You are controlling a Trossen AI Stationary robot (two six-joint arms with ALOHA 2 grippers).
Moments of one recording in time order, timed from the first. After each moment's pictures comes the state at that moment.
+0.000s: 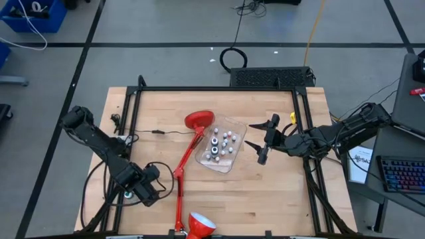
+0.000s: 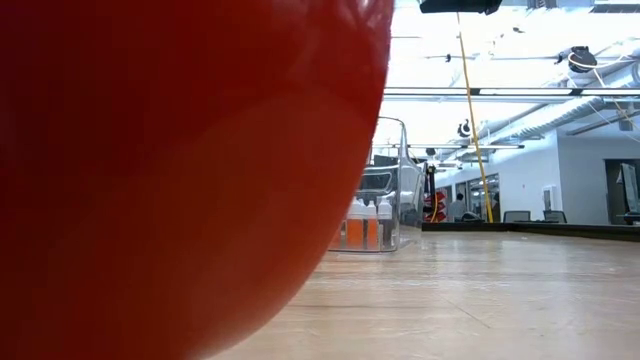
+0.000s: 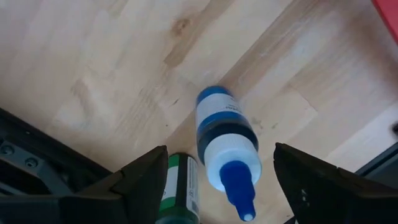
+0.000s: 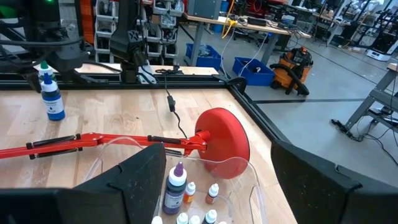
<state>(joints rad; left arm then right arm) -0.76 1.42 0.99 -1.09 0.11 -1.49 0.38 1.03 0.86 -0.16 0.76 0.07</state>
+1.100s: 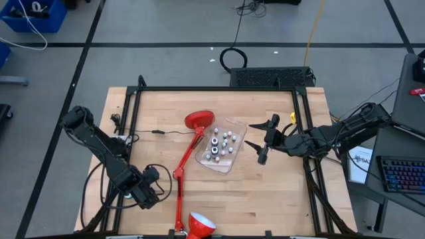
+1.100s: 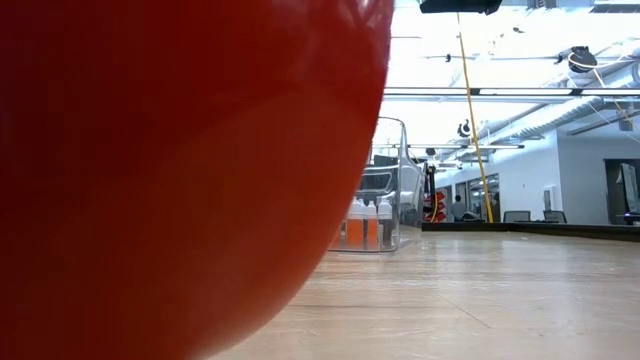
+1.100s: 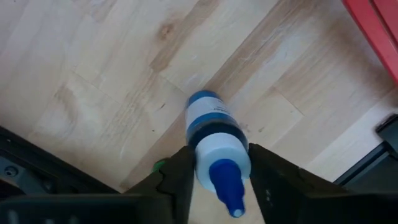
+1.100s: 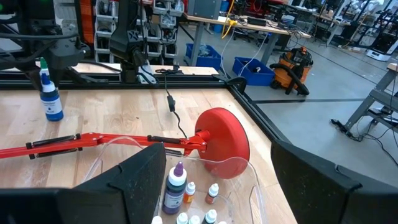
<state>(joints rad) -0.80 1.42 0.99 -1.04 0.06 -1.53 0.38 1.03 0.86 -0.16 0.76 0.07</state>
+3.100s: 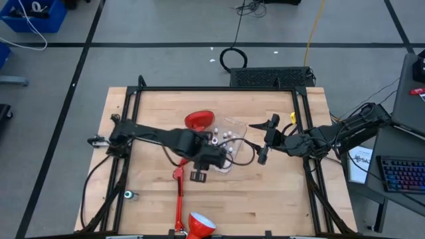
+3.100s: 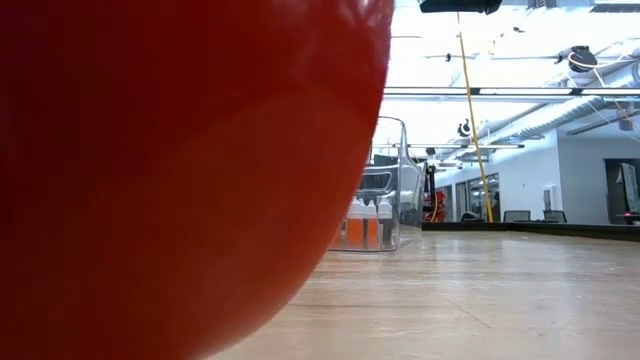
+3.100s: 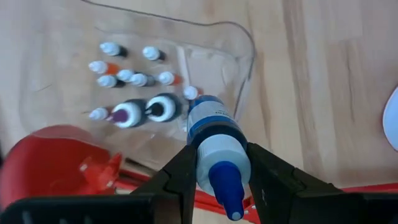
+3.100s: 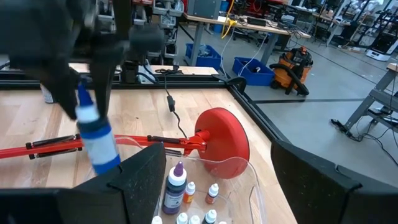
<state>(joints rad) -0.24 2.02 2.16 -1.46 -0.16 -0.06 0.38 1.03 0.86 -0.16 0.76 0.07</state>
